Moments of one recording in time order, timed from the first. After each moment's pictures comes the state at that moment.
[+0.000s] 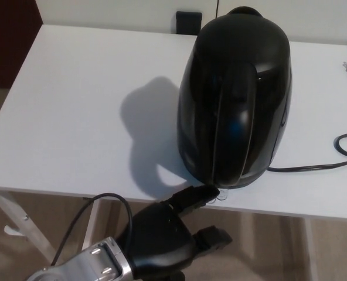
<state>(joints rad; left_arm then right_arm) -0.15 0.52 -0.70 0.02 1.15 -0.35 0.03 0.35 -0.44 0.22 0.26 -0.32 -0.11 0.16</state>
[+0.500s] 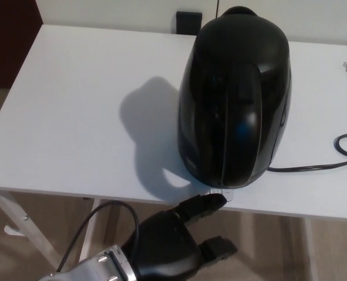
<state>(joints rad) -0.15 0.52 -0.75 0.03 1.18 -0.34 0.06 0.35 -0.45 0.22 0.24 -0.32 -0.10 0.16</state>
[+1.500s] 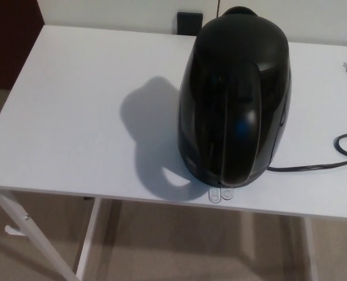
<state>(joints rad) 0.15 0.63 -0.63 0.45 0.99 -0.37 0.07 0.36 -0.44 0.23 0.27 -0.33 -0.09 0.17</state>
